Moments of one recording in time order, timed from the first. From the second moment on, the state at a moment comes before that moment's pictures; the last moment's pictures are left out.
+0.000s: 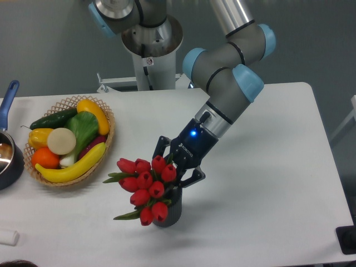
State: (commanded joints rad) arm 2.61 -1.91 -1.77 -0.76 0.54 1.33
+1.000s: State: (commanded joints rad) arm 2.61 -1.84 -1.63 -0.76 0.46 1.00
